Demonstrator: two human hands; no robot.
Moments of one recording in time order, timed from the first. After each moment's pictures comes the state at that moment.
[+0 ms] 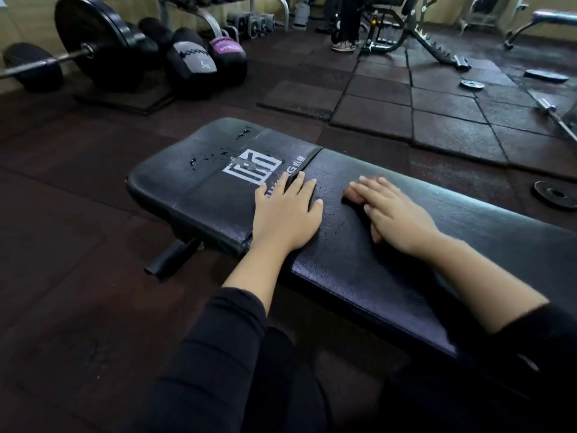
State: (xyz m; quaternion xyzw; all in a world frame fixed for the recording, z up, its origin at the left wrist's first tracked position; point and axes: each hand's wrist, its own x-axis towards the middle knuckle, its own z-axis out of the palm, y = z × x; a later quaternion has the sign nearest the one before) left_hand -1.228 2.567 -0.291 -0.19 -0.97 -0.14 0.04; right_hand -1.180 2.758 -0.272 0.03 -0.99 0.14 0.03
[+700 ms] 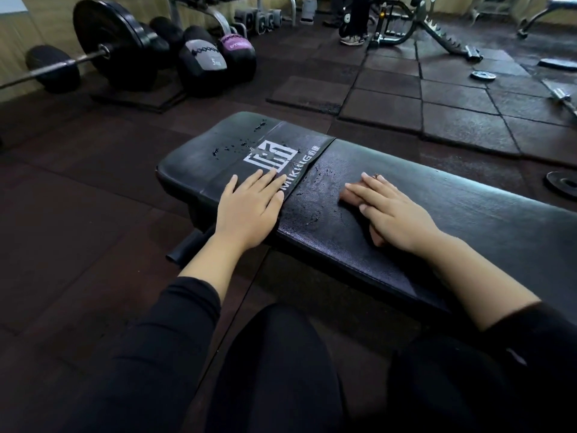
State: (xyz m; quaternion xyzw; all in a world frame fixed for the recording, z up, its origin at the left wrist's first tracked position) left_hand -1.222 2.474 -0.305 -0.20 -0.96 -0.15 0.11; right_hand -1.150 2.722 -0.270 0.04 -0.98 0.17 0.03
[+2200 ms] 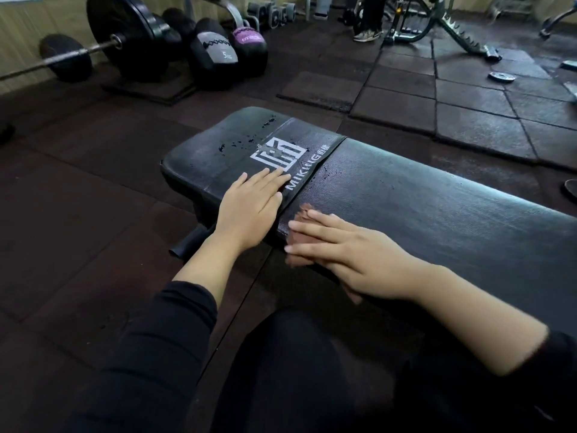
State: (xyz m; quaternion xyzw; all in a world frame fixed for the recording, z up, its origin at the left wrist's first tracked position) left_hand -1.230 2.467 -0.307 -0.23 -0.94 -0.20 0.11; right_hand -1.130 2.674 -0.280 0.38 -0.92 0.08 0.02
